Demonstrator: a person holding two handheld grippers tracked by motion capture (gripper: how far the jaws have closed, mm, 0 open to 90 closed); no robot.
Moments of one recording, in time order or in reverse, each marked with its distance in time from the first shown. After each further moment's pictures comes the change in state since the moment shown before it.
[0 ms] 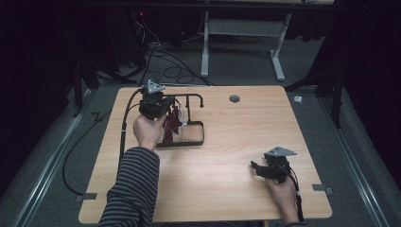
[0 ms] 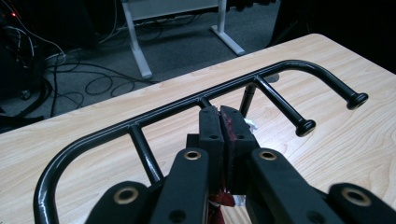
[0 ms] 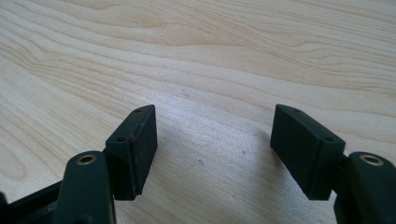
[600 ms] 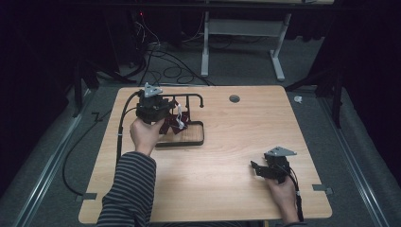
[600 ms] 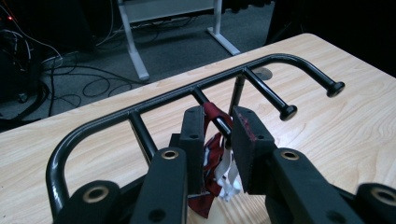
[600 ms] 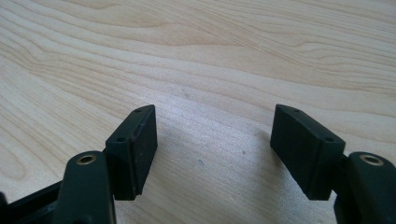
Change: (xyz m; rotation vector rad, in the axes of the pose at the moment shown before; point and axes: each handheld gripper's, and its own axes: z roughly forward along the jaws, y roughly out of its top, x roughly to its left) left arm -0.002 -0.007 -0.018 -0.011 -0.021 0.010; right arm 0.000 0.000 0.000 0.001 -0.001 -0.001
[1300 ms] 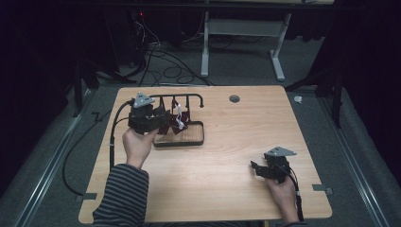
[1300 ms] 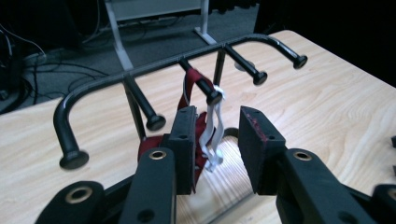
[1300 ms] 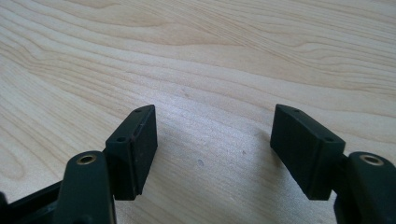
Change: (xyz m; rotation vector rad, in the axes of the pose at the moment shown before) left arm 0.000 -0.021 -0.029 0.005 -0.057 -0.016; right arm 0.000 0.000 0.000 0.000 -0.004 -0.008
